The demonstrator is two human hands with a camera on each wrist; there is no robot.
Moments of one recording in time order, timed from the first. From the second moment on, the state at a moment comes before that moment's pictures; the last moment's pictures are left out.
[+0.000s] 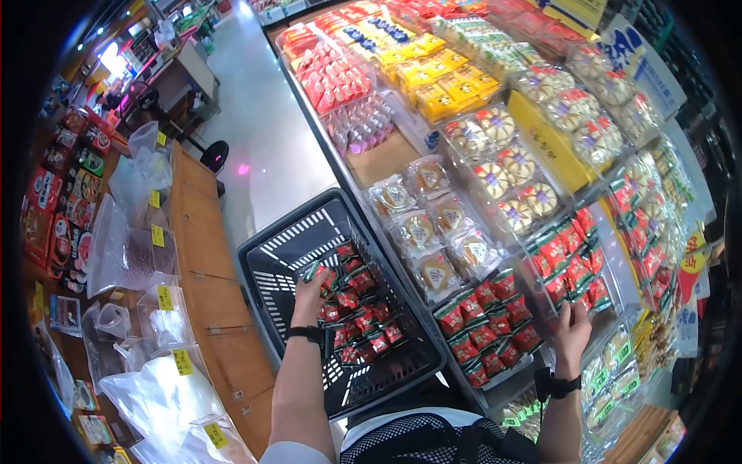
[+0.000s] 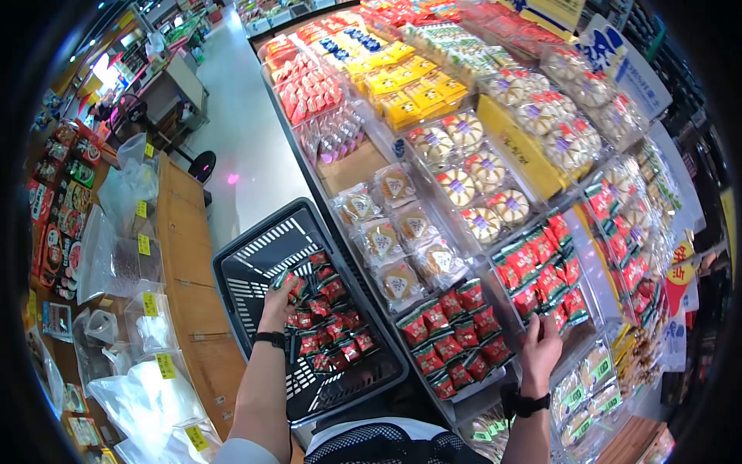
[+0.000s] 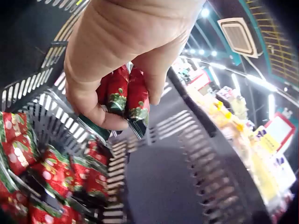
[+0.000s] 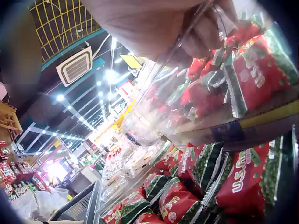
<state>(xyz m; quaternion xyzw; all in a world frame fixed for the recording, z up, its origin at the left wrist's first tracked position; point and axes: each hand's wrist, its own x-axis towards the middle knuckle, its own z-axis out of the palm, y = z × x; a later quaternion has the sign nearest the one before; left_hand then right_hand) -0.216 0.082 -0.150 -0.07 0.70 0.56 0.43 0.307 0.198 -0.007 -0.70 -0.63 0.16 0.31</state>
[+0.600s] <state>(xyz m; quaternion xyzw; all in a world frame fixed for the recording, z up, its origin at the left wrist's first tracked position) -0.242 0.134 -0.280 0.04 0.90 0.35 0.25 0.289 0.202 0.004 -0.75 -0.60 0.14 0.24</state>
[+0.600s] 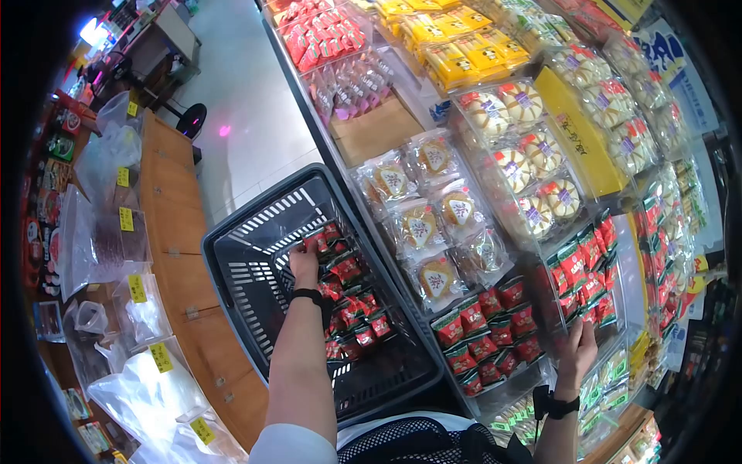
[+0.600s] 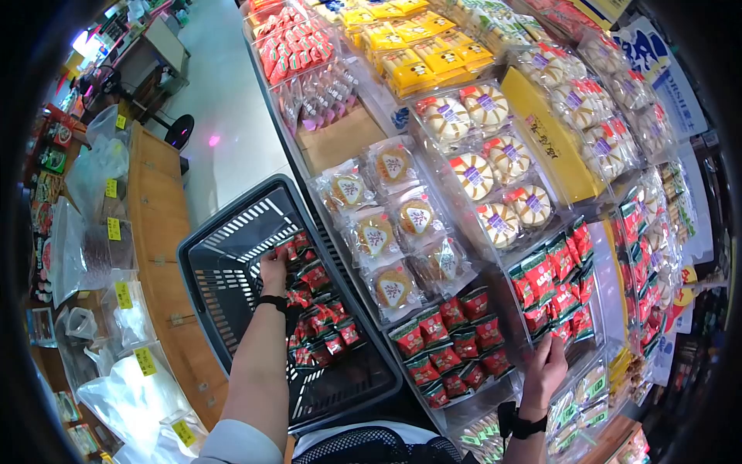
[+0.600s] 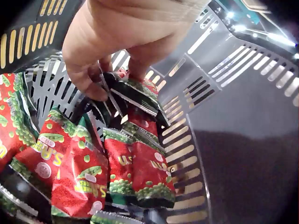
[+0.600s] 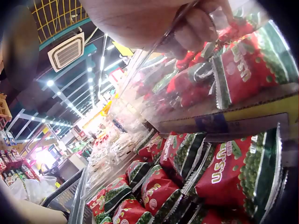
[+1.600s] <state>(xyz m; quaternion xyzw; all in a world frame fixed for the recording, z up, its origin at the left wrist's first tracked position) -0.164 0.100 -0.199 0.17 0.75 0.53 0.36 0.291 0.194 0.014 -0.72 -0.65 0.06 0.23</state>
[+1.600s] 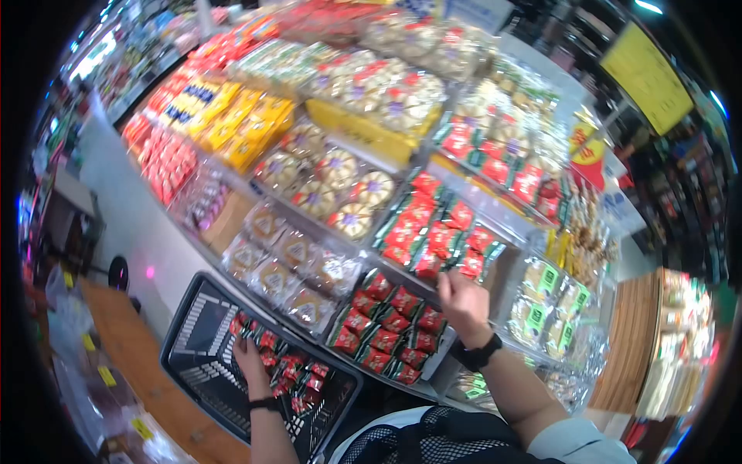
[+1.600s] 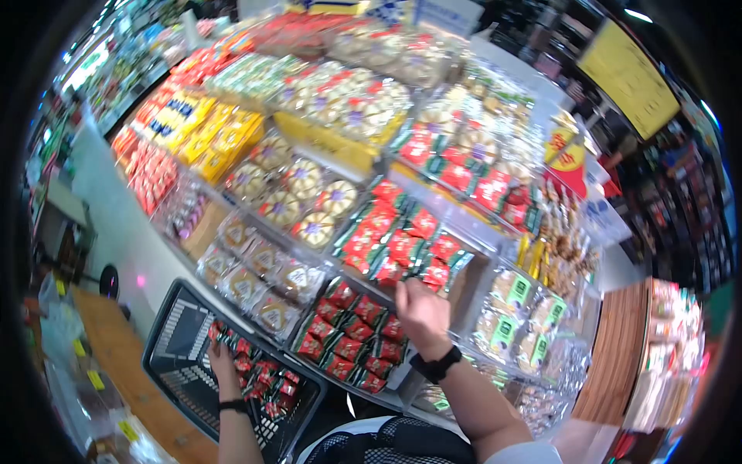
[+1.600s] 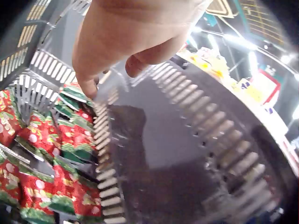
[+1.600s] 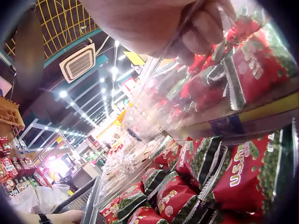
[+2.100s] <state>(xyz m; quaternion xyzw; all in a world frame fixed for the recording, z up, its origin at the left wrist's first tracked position) 0.059 0.060 -0.014 0.36 0.55 0.53 0.53 0.350 0.220 0.019 -0.76 -0.65 0.05 0.09</state>
